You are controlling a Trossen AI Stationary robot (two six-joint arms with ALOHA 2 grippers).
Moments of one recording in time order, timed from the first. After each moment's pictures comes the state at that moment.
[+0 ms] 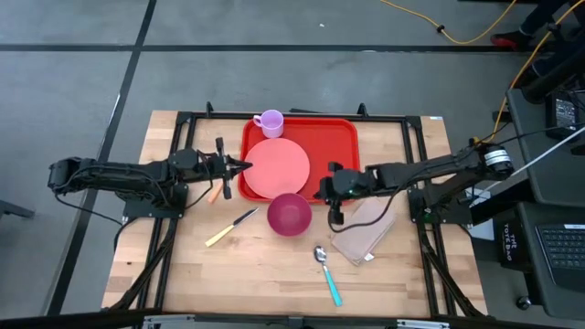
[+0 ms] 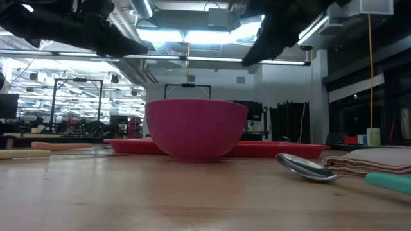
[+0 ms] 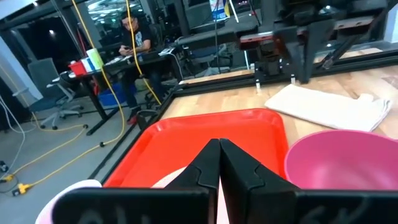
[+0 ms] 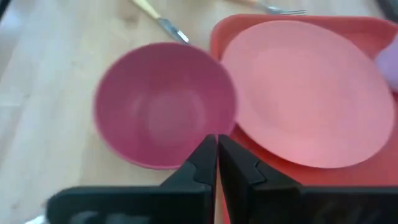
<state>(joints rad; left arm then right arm) 0.15 0.73 0.29 0.34 -0.13 0.23 0.12 1.43 1.00 -0.31 0.13 0.07</state>
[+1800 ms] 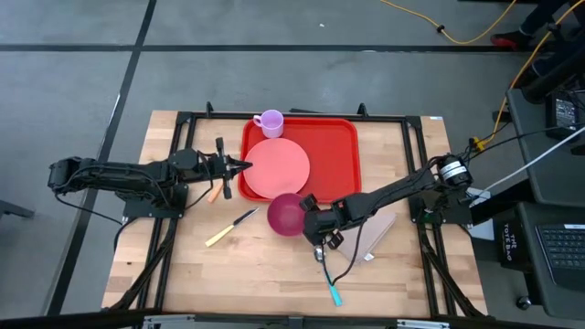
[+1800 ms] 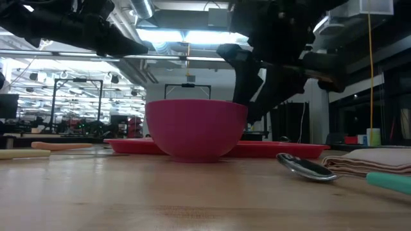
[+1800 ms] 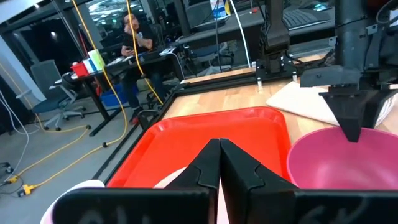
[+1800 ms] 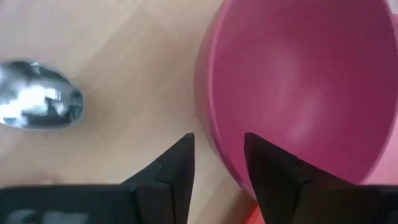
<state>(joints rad) 0.15 0.73 0.29 0.34 -0.14 0.25 0.29 1.83 1.21 -0.47 0.21 -0.51</state>
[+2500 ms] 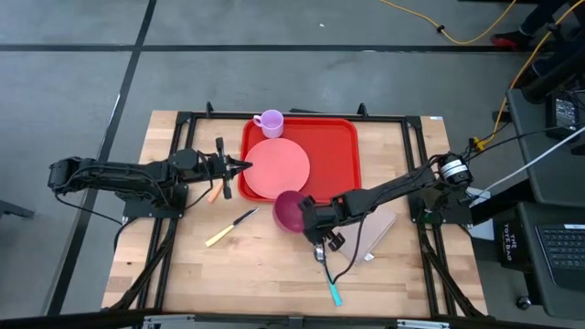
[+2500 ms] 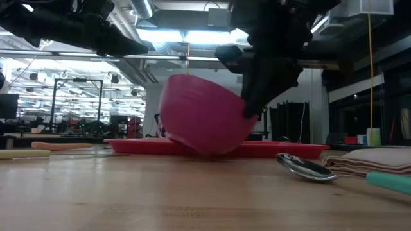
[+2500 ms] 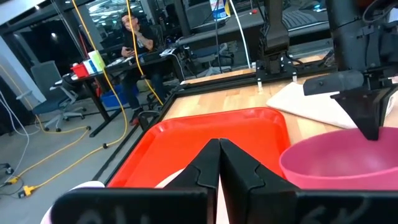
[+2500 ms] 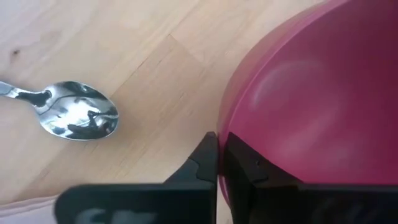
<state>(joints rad) 0.15 0.73 0.29 0.34 -0.14 0.25 0.26 1.82 1.21 -0.46 0.06 -0.51</state>
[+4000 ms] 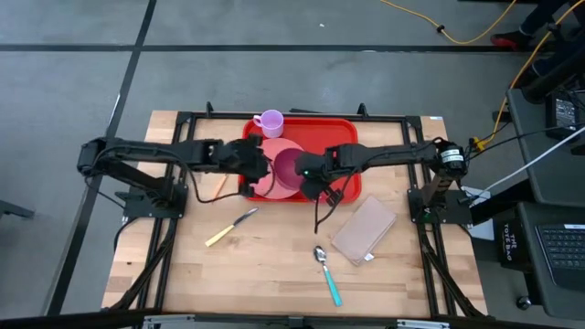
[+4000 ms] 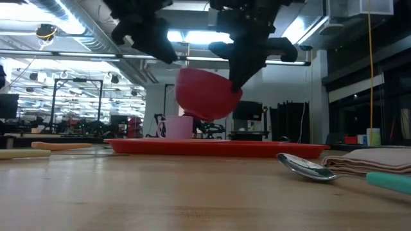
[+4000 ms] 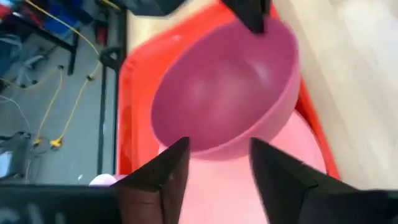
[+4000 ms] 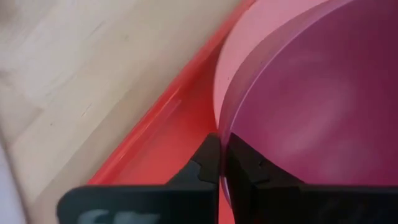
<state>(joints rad) 0.10 1.27 1.01 -0.48 -0.22 0.52 -0.04 1.81 1.50 -0.87 0.05 -0.81</state>
